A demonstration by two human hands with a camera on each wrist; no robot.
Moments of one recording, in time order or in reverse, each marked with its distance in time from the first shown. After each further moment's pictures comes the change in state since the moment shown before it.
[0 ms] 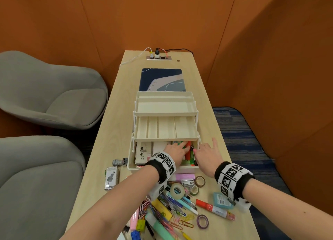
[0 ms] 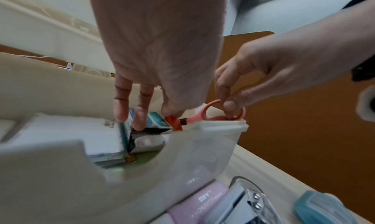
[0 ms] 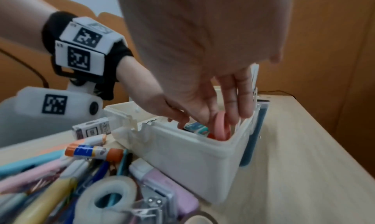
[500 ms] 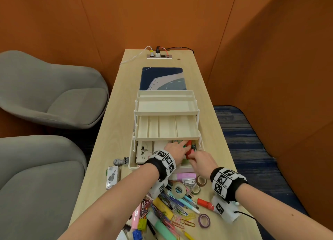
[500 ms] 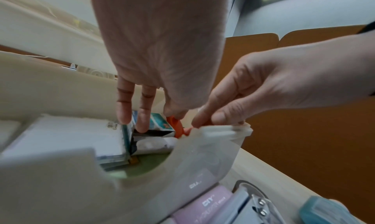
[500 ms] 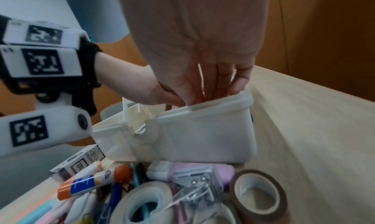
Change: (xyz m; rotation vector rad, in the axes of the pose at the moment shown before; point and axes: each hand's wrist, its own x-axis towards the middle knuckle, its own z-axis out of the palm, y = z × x) left_hand 0.002 -0.005 -0.001 -0.035 -0.037 0.006; right_hand 0.009 -0.021 0.021 0.701 0.013 0.093
